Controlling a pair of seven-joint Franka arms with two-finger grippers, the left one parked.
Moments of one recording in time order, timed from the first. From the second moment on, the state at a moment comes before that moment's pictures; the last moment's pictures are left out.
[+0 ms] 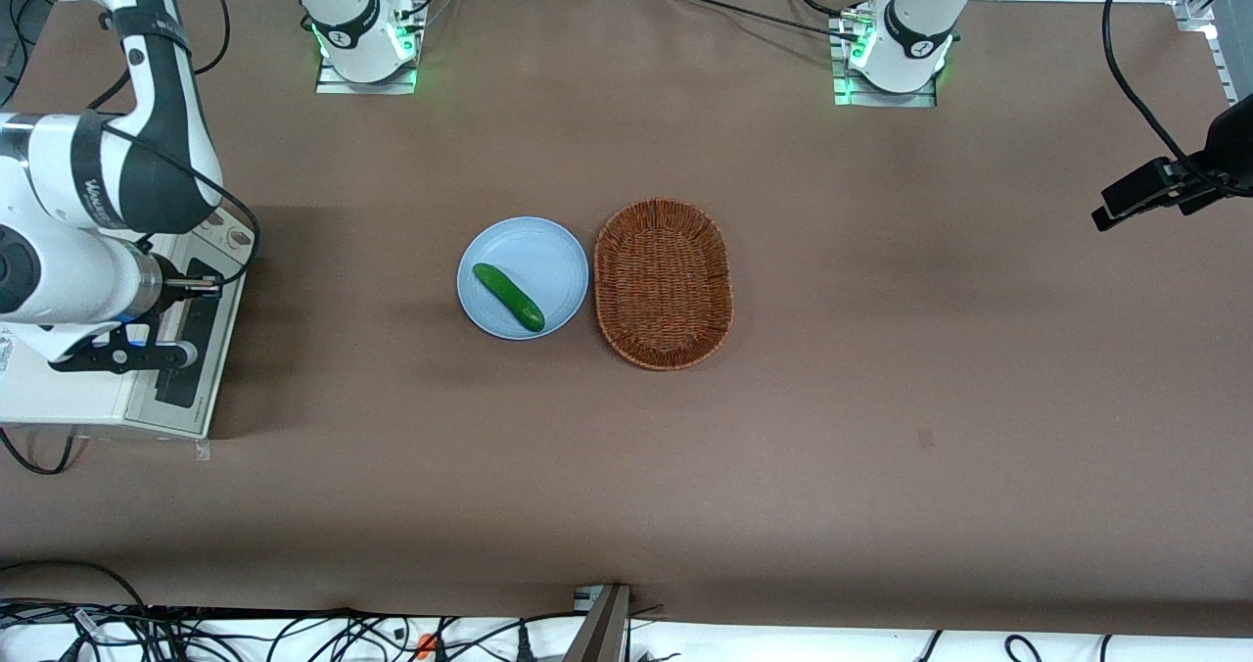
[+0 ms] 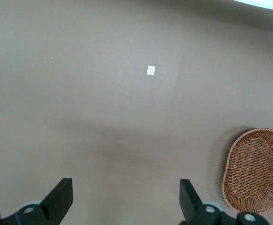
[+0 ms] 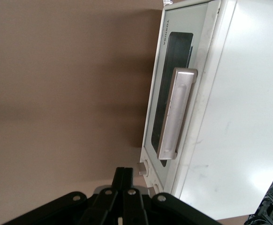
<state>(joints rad) 0.08 0.43 -0.03 -1.44 -0.26 1.57 0.04</state>
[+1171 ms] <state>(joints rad) 0.05 0.53 -0.04 -1.44 -0.42 1.68 0.03</state>
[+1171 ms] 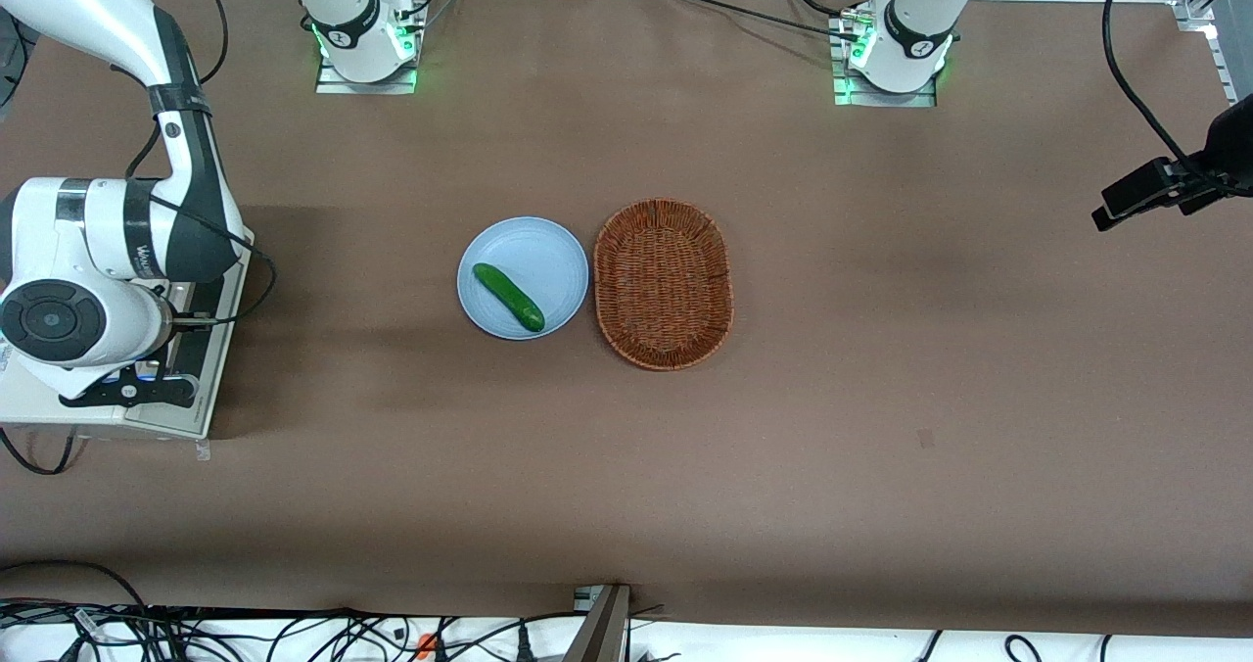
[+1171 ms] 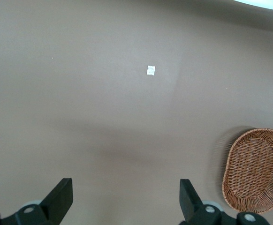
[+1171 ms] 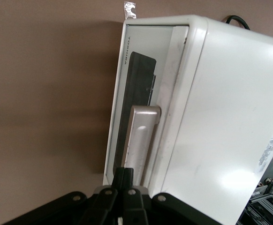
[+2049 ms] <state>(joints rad) 0.03 0.56 -0.04 -1.44 -0.44 1.72 0.02</state>
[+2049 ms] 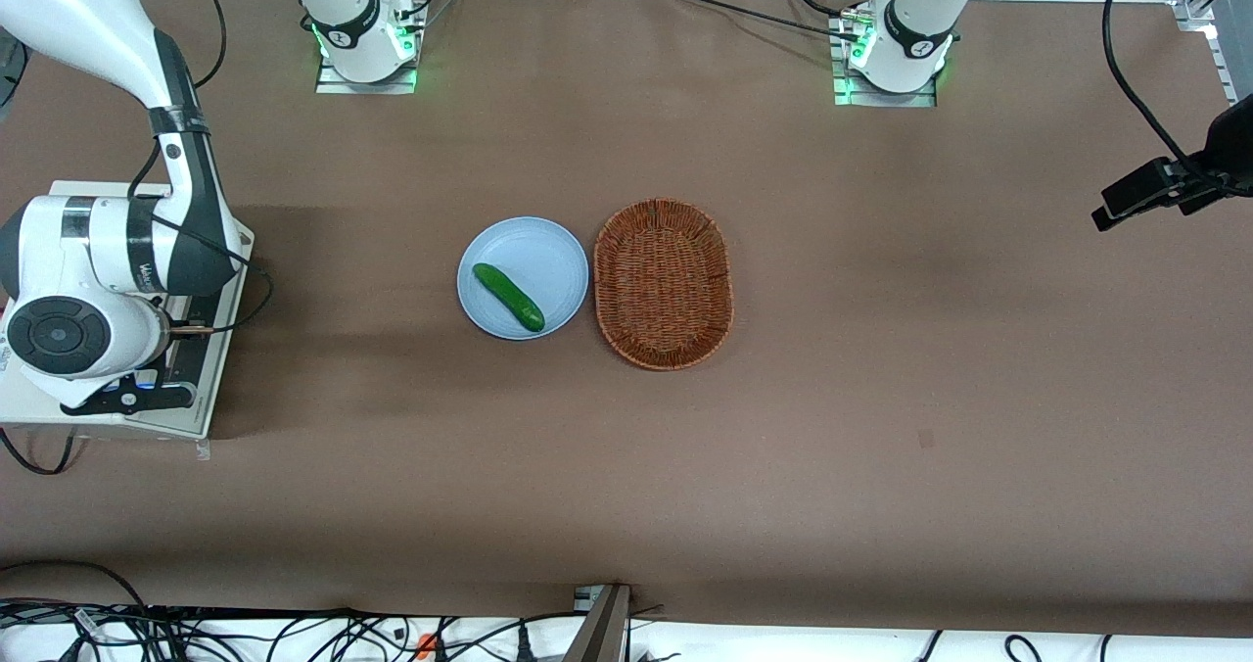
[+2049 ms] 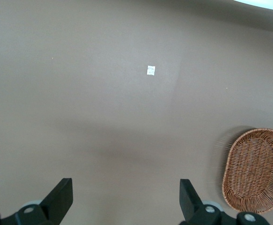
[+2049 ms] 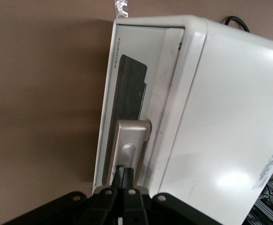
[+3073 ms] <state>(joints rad) 0.05 0.57 -0.03 -1.44 -0.44 1.72 0.03</state>
